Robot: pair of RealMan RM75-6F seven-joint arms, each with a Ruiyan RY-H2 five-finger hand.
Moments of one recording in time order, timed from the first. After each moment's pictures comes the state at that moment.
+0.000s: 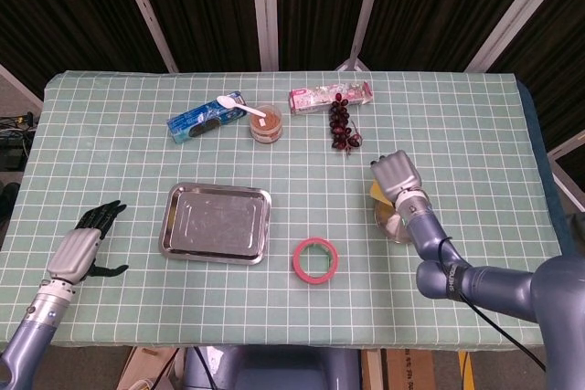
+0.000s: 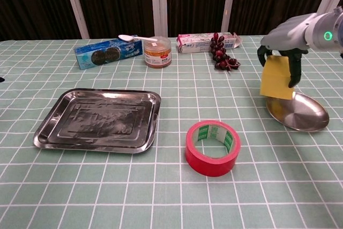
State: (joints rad) left arm -0.29 -1.34 -0.02 -1.40 1.44 1.18 -0.18; right arm 1.19 -1.33 -0.10 -1.49 -0.39 0.87 -0.90
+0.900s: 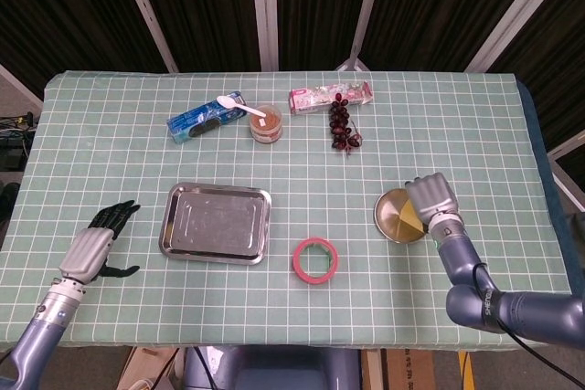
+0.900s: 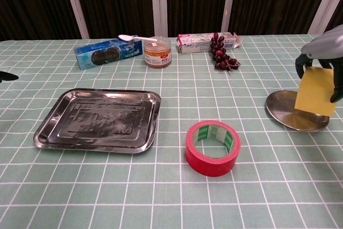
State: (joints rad) left arm -0.31 -1.33 -0.01 -1.46 1.47 1.19 -0.14; right arm 1.10 -1.20 -0.13 -1.73 -0.35 0.97 -0.89
